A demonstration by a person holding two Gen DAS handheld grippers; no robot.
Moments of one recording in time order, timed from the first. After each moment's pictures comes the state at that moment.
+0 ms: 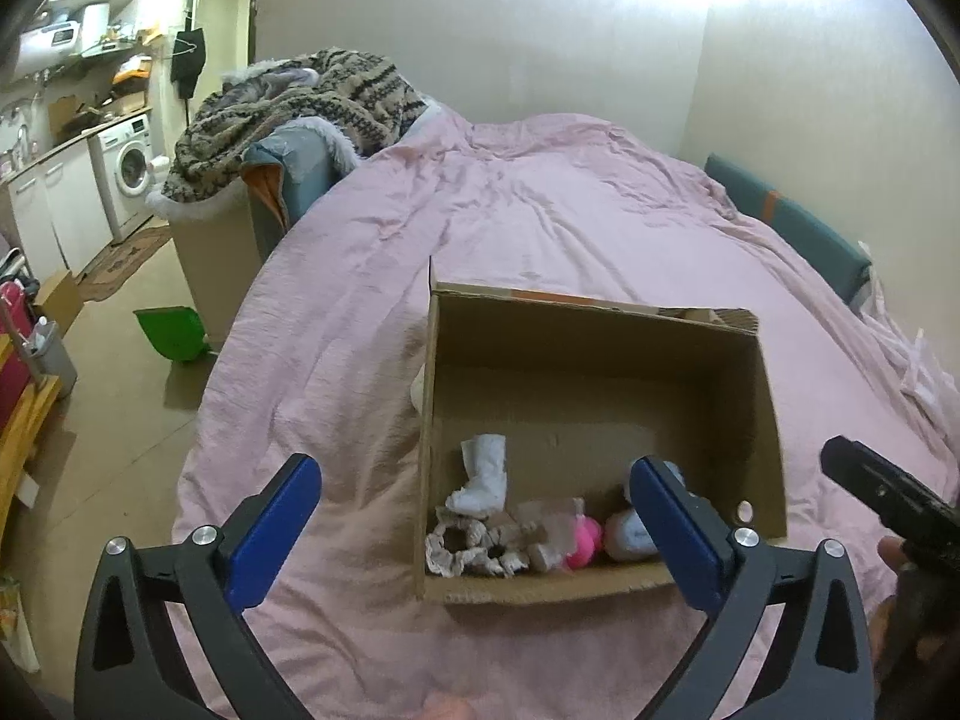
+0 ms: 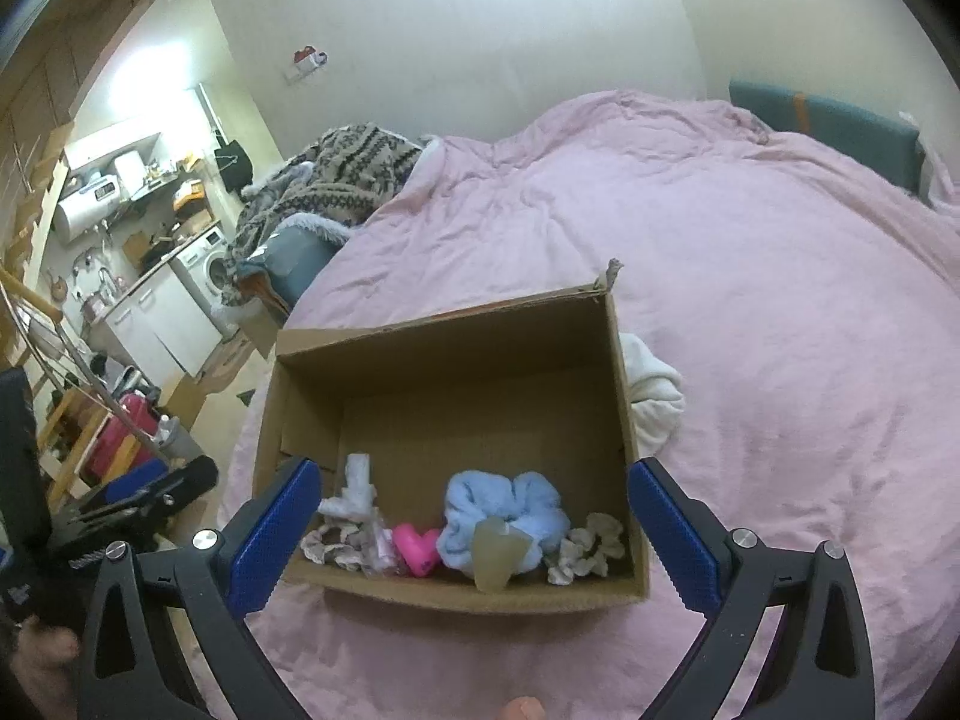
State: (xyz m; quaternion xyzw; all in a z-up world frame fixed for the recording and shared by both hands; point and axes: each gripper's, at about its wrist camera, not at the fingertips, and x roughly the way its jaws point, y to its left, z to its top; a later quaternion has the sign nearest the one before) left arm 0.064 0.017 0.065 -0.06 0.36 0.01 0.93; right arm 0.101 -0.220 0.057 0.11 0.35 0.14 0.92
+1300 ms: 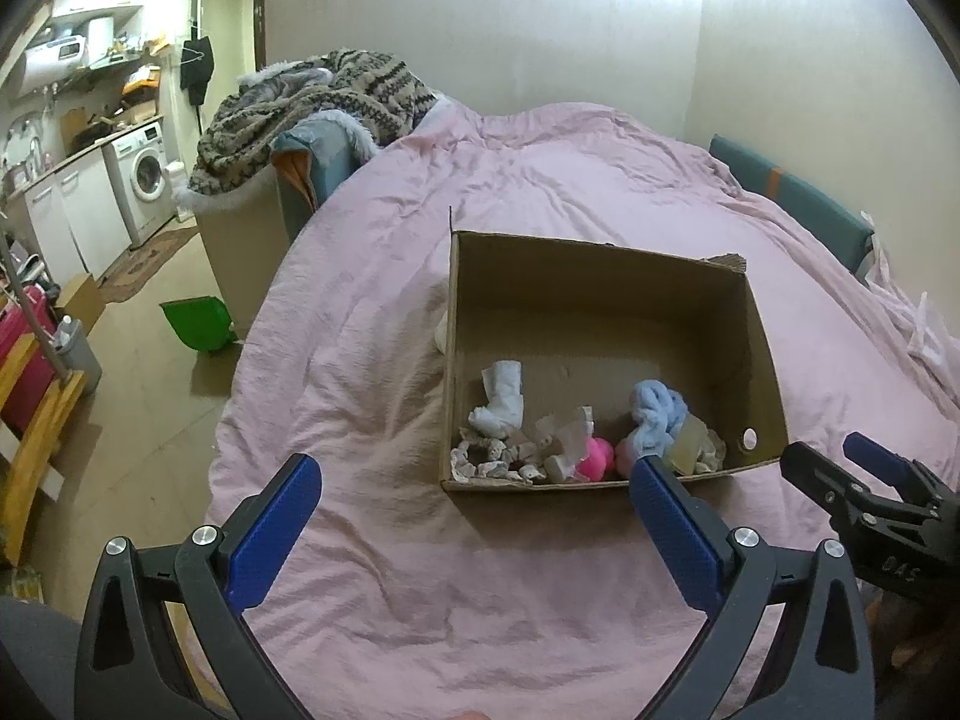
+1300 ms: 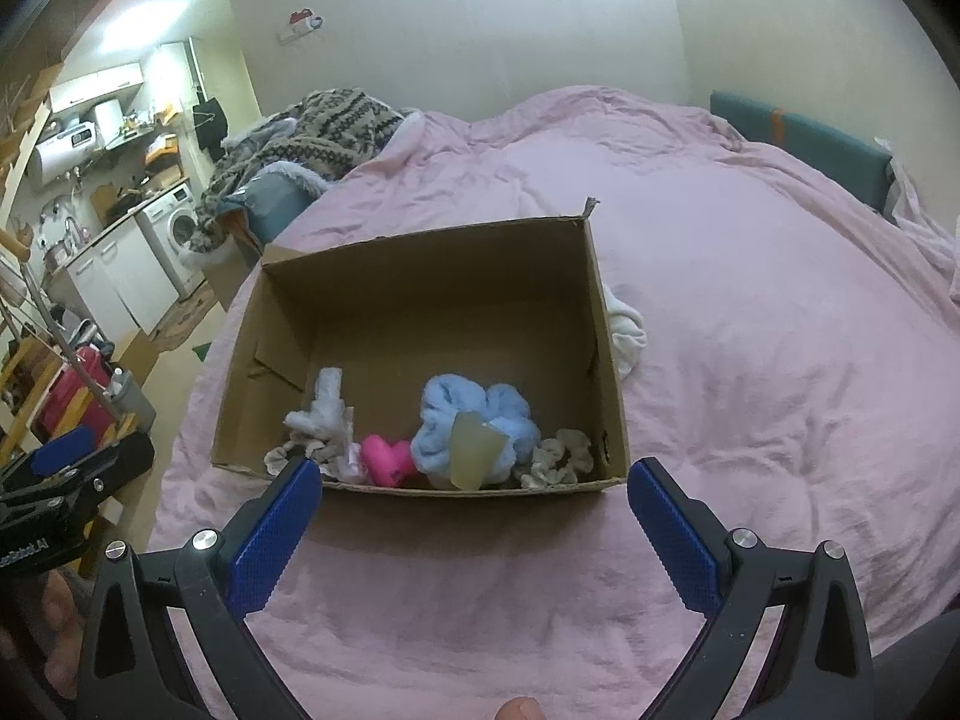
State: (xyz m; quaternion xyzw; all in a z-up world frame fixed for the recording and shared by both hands) left arm 0.004 0.010 0.054 -0.04 0.37 0.03 0.93; right arm 0.051 -0.199 0.034 0.04 0.36 0.10 0.92
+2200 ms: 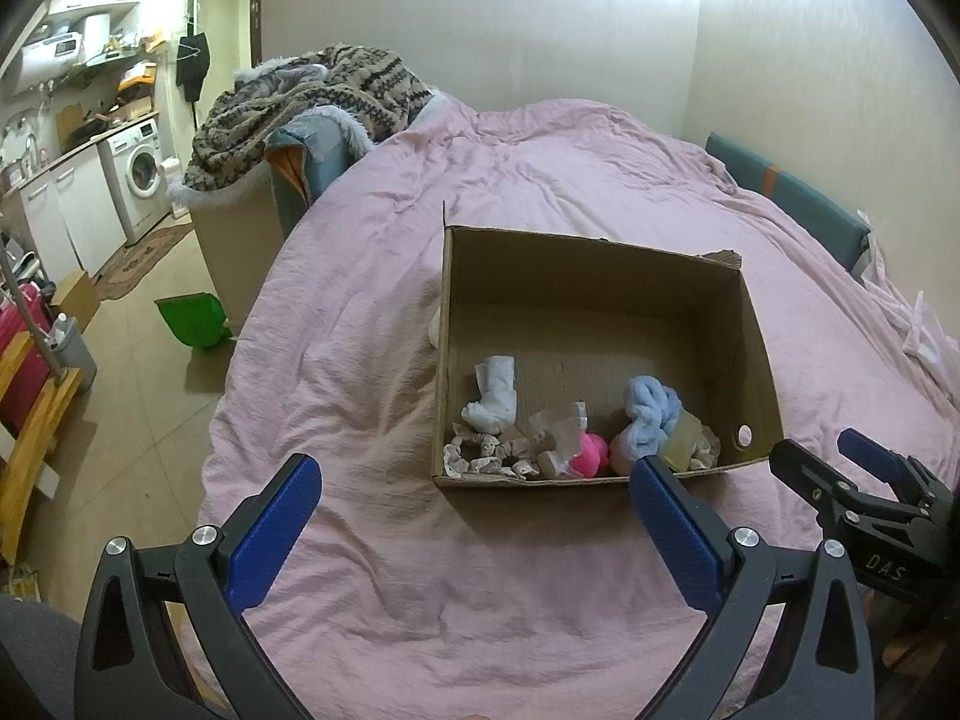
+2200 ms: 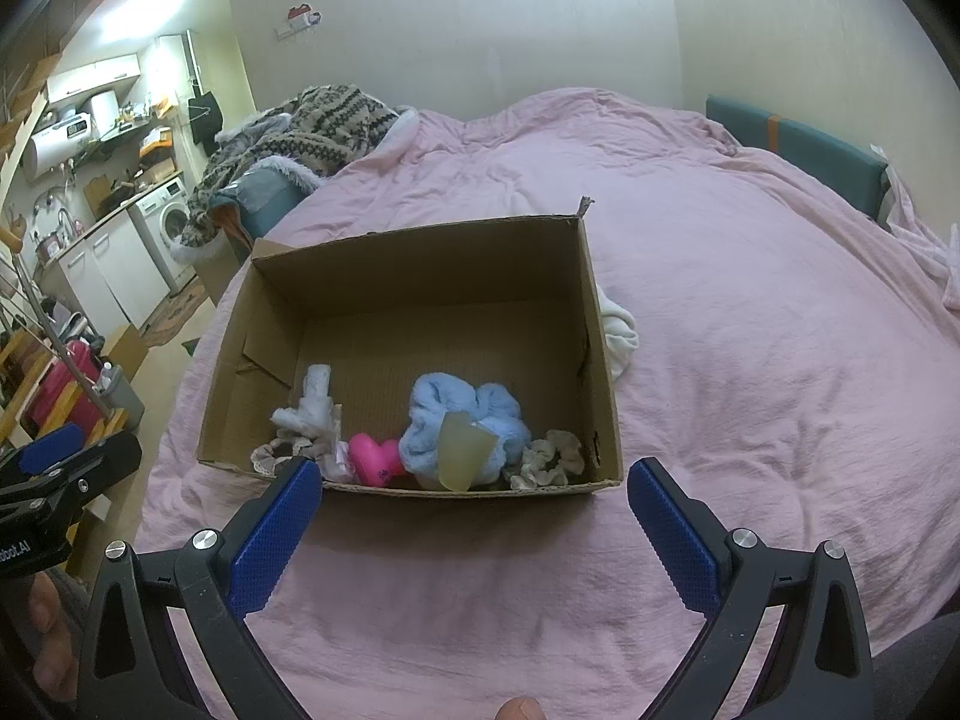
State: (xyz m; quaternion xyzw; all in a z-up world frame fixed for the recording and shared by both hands) left arm 0.005 0.010 0.052 -0.04 0.37 0.02 0.93; right arm 0.053 -0.198 0.032 0.03 0.36 0.09 0.93
